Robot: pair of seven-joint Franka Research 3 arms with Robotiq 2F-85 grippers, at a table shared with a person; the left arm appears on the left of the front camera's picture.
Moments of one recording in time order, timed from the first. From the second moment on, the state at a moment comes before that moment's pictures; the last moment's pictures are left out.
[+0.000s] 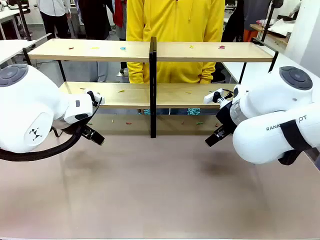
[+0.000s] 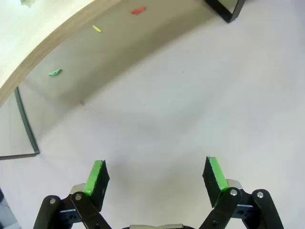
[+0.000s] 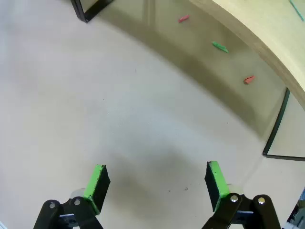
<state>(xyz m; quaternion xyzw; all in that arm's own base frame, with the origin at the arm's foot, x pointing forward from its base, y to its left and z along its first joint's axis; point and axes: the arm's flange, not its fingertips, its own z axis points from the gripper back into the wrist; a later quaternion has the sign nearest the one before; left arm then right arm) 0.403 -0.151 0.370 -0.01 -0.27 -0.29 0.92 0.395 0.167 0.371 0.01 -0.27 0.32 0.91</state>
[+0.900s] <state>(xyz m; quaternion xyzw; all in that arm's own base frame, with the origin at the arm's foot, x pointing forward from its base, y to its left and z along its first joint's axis) 0.404 -0.151 0.370 -0.01 -0.27 -0.29 0.92 0.395 0.167 0.371 0.01 -0.27 0.32 0.91</state>
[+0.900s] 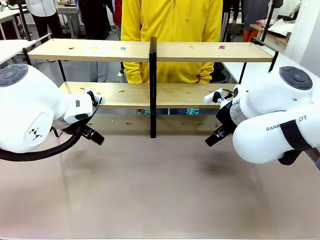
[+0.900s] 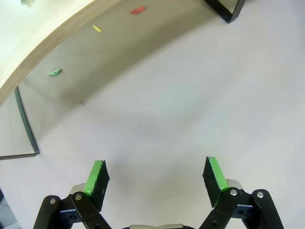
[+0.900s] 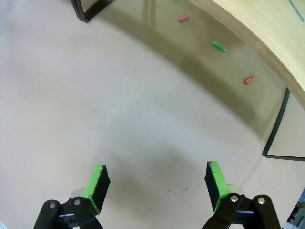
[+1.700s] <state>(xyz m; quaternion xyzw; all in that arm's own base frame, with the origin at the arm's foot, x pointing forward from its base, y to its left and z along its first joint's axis) 0.397 -0.160 0.393 -0.02 -0.28 -0.33 0.90 0.392 0.163 0.392 0.01 -0.28 0.32 0.91</state>
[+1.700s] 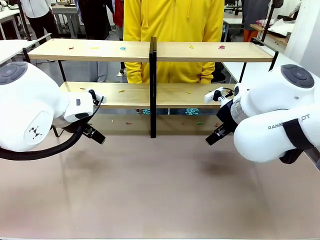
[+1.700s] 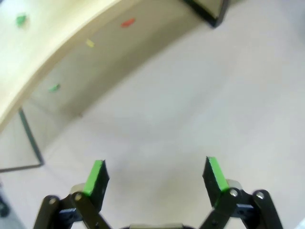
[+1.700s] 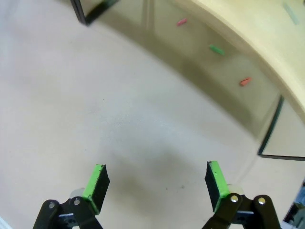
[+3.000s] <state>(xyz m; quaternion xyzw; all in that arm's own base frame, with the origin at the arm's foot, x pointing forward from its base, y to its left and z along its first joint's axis) 0.256 -0.029 0.650 -0.16 -0.49 -0.31 0.80 0.282 0.044 0.611 0.12 -0.43 0.26 0.86</state>
